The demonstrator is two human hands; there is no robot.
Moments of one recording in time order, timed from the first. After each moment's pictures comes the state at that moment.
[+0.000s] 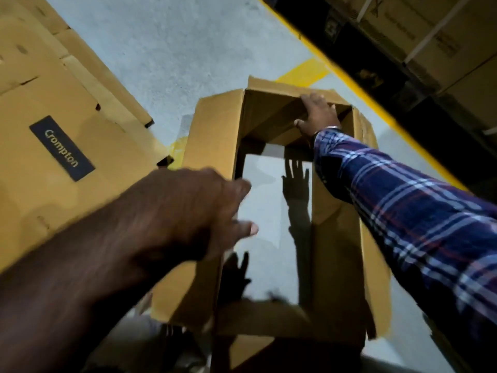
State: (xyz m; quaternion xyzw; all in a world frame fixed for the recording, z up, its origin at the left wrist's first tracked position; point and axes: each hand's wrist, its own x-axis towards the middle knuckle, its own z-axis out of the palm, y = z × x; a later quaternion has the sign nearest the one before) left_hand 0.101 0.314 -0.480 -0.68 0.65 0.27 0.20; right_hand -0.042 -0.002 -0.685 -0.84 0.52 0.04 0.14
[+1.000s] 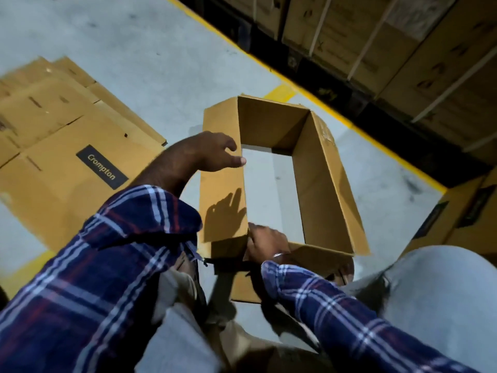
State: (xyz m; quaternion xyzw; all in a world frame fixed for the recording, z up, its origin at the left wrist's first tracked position) left_hand 0.115 0.348 -0.447 -0.71 0.62 0.33 0.00; right_hand -0.100 0.409 -0.628 -0.83 0.50 0.11 0.22
